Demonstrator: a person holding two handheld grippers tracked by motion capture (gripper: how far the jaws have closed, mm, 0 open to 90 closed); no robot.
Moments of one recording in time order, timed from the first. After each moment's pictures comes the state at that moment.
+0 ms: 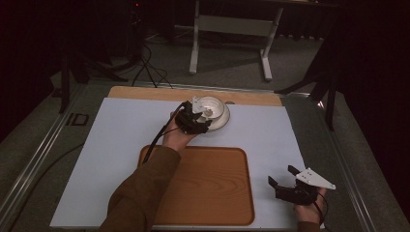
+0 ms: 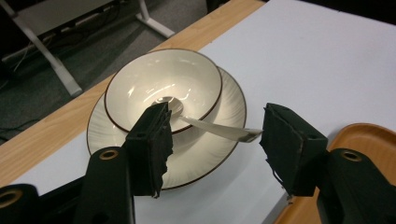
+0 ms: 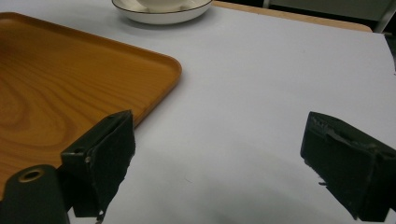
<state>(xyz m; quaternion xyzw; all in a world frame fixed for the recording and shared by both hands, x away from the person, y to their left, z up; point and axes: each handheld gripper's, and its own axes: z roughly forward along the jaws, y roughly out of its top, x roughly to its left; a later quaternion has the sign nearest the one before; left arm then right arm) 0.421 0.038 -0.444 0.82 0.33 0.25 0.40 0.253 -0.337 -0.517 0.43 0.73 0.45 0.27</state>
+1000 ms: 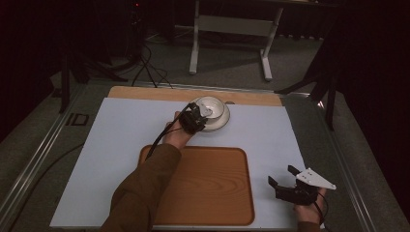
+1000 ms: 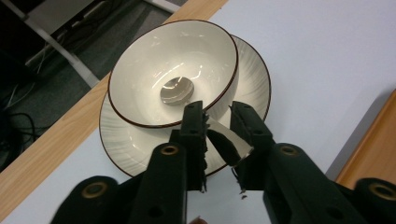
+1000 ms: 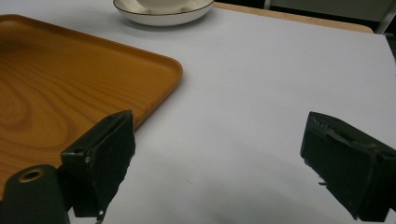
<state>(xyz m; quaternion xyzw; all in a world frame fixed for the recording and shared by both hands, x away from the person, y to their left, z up) 0.432 0.026 -0.456 0.86 0.29 0.28 0.32 0.253 -0.337 -0.516 0.43 0.73 0.46 0.27</state>
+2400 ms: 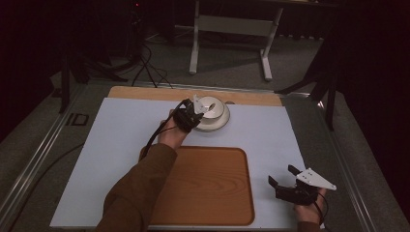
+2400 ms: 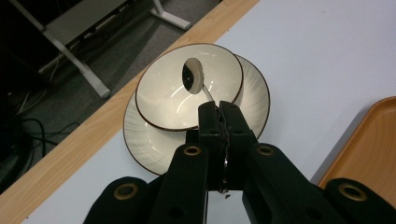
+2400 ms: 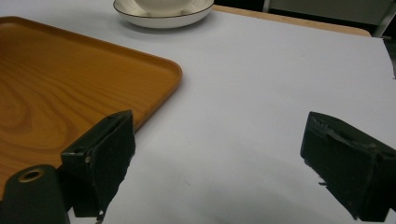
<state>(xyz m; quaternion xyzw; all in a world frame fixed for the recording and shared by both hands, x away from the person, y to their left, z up) 0.414 0.041 -0.426 0.84 0.29 0.30 0.35 0.253 -0.337 -0.516 0.42 0.73 0.46 0.27</state>
